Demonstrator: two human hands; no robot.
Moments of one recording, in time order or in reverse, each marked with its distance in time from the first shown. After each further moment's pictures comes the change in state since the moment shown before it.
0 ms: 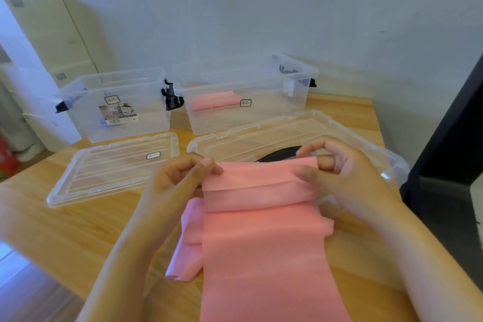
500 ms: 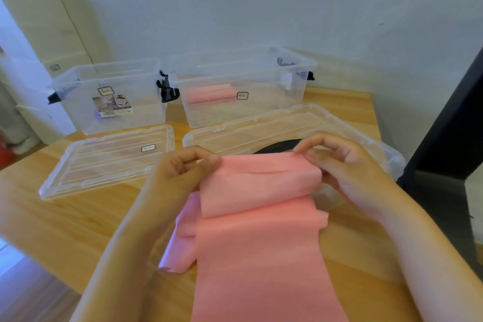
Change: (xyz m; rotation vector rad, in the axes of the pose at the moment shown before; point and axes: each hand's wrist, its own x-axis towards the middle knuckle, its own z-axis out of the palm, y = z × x) left_hand 0.005 -0.002 0.010 0.003 -0.005 -0.070; right_hand 0.002 0.002 -0.009 0.117 -0.076 0.012
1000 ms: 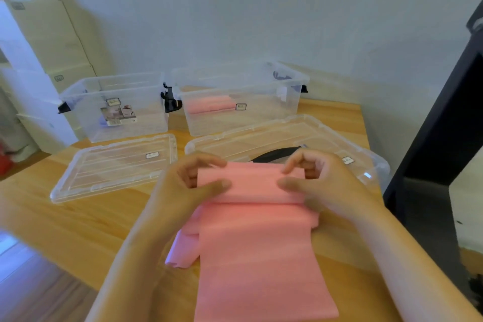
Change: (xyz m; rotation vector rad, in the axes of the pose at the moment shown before) left_hand -0.015 0.004 0.000 0.070 0.009 0.047; right_hand -0.005 0.002 0.013 -0.268 0.021 0.012
